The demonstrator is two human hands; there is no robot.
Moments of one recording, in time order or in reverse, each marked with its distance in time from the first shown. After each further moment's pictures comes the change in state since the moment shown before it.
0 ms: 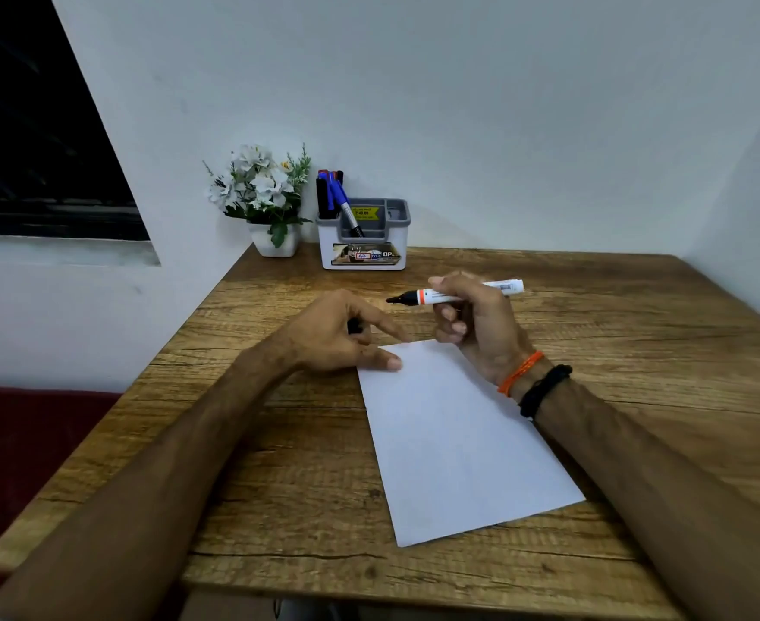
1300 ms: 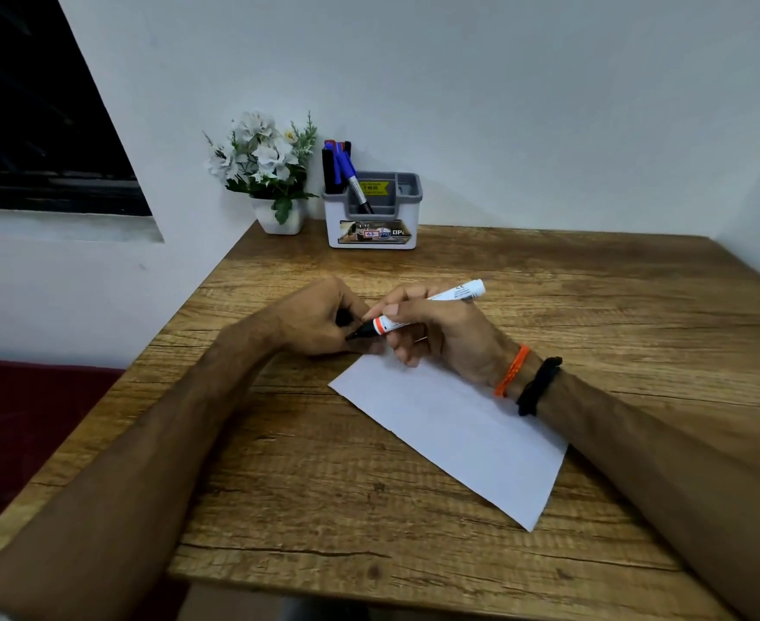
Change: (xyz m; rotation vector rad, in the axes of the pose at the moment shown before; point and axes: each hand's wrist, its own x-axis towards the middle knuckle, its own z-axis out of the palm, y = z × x) left_hand 0.000 -0.021 -0.012 0.147 -0.086 -0.034; right_hand -0.007 0.019 0.019 -0.289 -0.420 0.079
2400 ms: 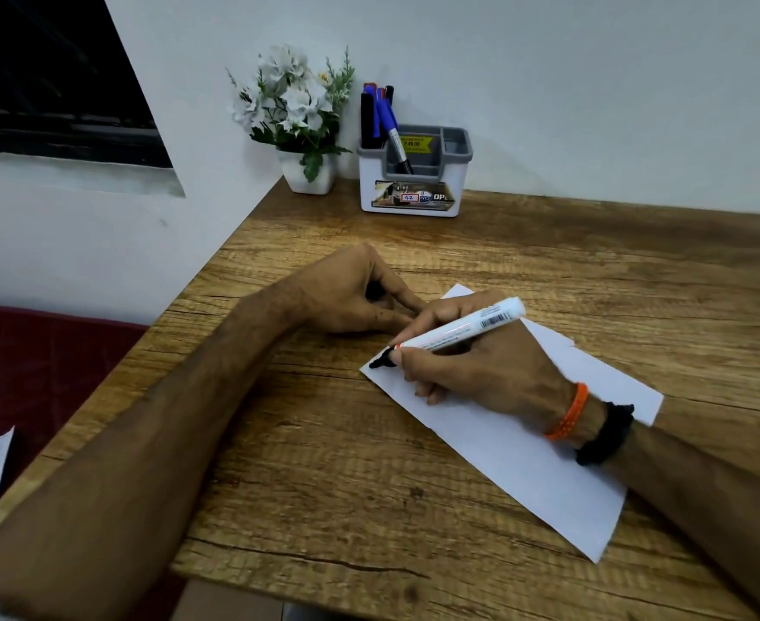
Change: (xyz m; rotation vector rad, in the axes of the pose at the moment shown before) left_hand 0.001 -0.007 -0.003 -0.108 -0.059 0.010; right_hand -0.020 0.008 0.025 -0.355 0.087 -0.042
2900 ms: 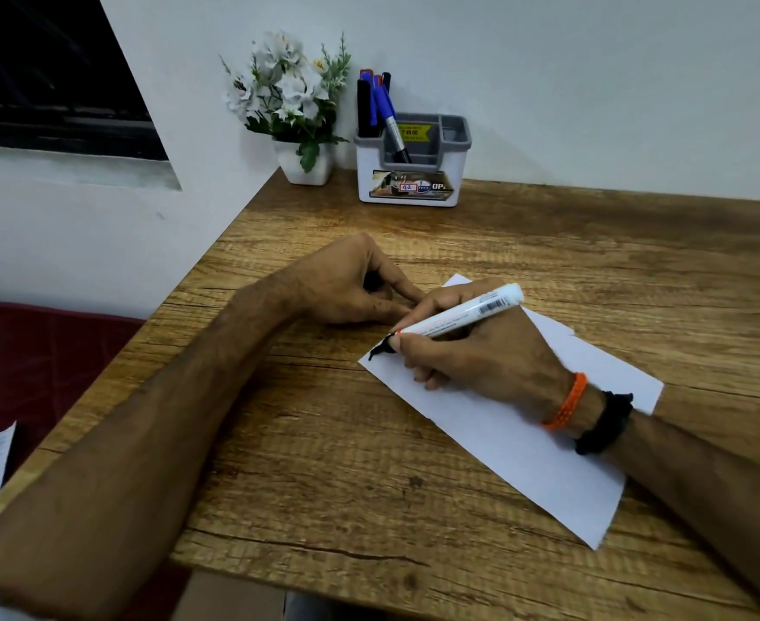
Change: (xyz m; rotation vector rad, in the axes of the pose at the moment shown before) left_hand 0.000 -0.002 0.000 0.012 -0.004 -0.027; right_hand -0.001 0.000 0.001 -0.014 0.051 0.018
